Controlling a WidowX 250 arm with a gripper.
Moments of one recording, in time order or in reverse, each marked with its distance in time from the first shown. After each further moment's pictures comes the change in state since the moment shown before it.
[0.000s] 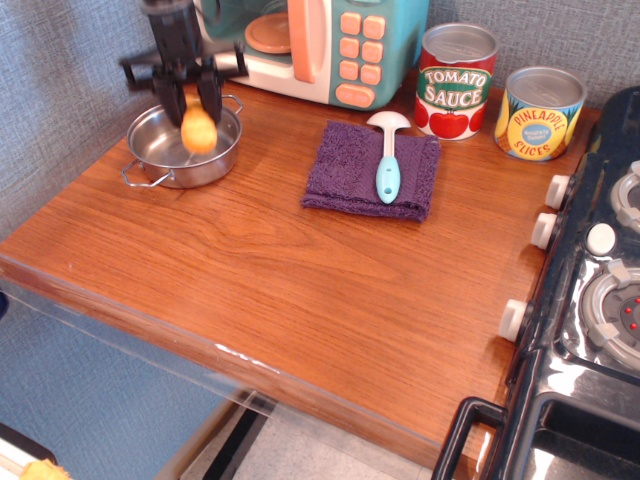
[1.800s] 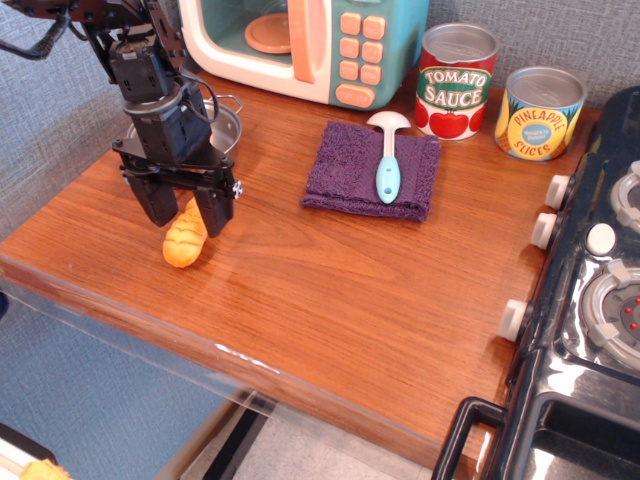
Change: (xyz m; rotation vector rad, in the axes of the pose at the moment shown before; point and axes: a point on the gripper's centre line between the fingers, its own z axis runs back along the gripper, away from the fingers) arm -0.107 0.005 -0.023 -0.051 0.084 -0.508
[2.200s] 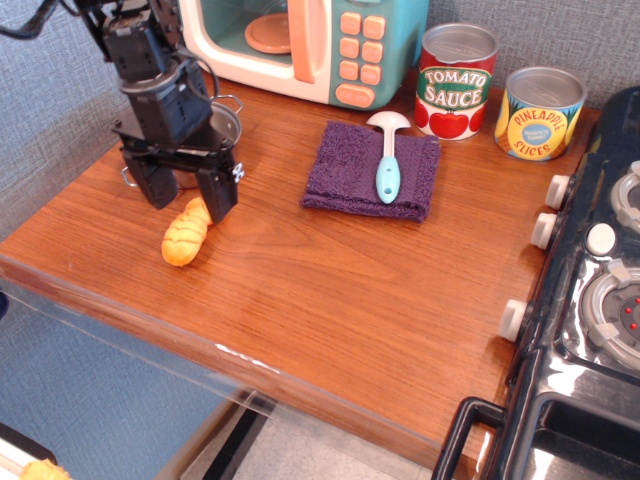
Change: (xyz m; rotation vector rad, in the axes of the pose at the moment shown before) arm 0.003 -0.009 0.021 0.006 -0.033 -0.046
